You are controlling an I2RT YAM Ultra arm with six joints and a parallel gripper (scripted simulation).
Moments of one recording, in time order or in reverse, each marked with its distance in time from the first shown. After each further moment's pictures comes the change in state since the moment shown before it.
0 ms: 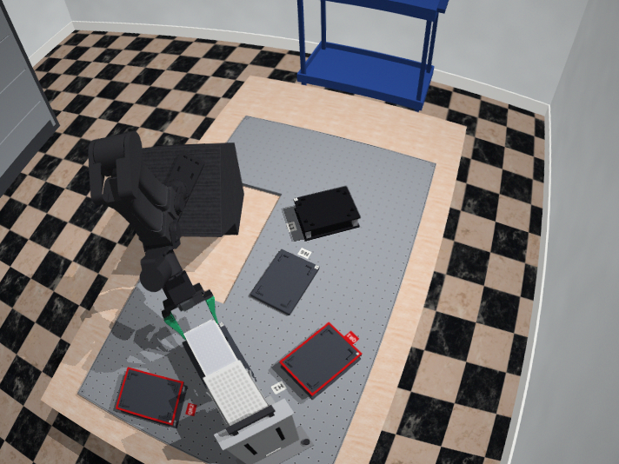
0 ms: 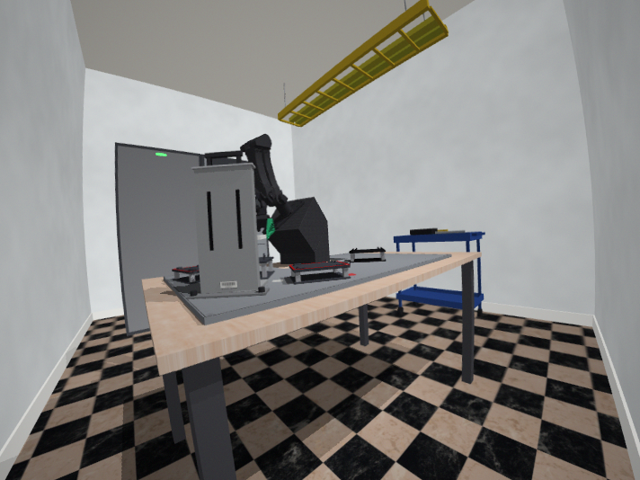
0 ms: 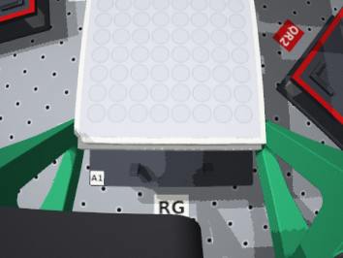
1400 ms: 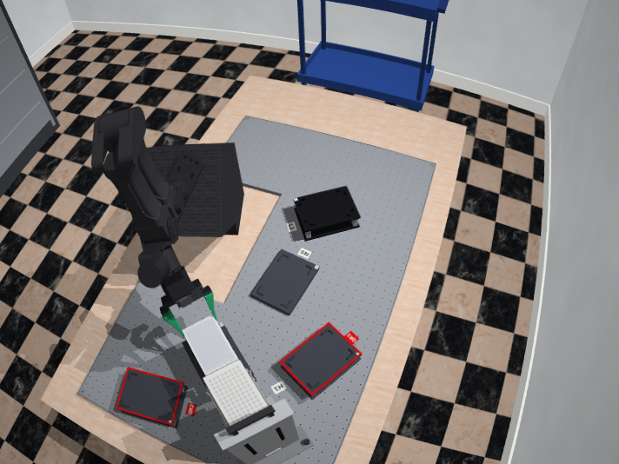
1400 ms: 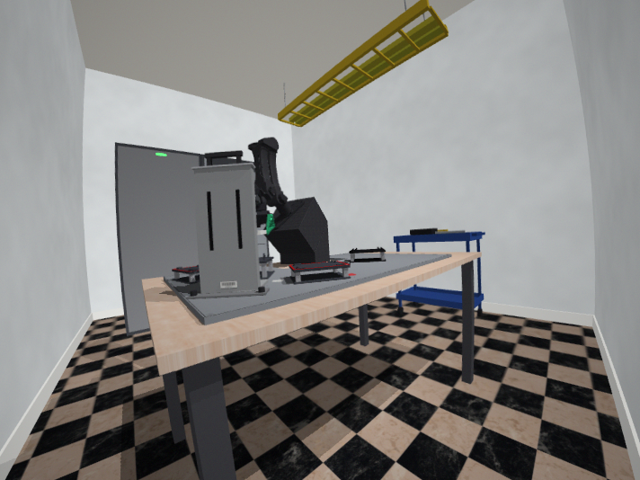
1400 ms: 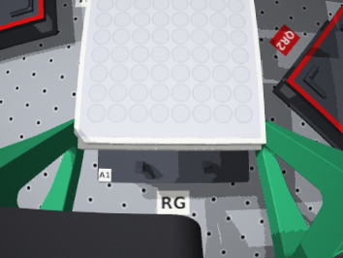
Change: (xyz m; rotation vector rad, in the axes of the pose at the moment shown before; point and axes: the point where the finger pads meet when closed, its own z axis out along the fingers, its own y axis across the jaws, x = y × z) arm -0.011 0.001 -0.013 -0.004 0.007 0.001
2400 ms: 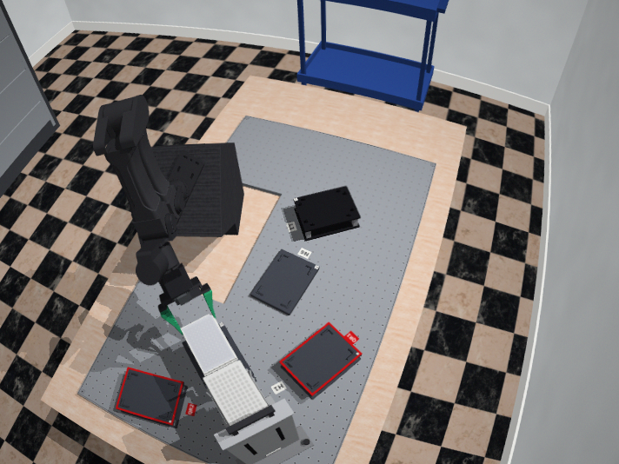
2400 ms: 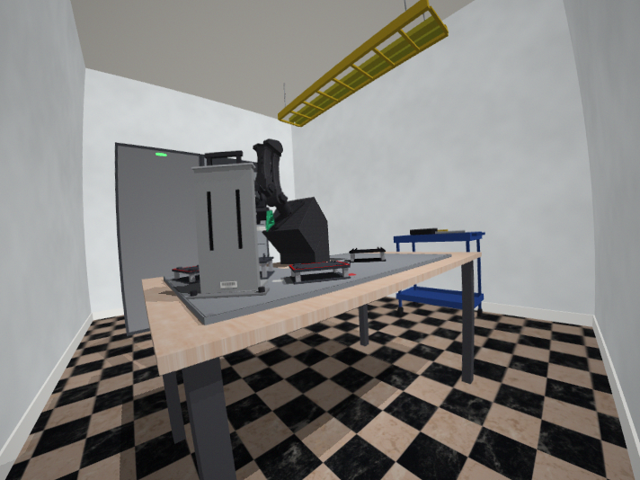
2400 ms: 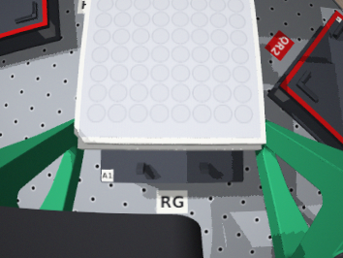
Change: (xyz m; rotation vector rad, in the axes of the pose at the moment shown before) arm -0.010 -0.001 -0.009 0.003 0.000 -0.001
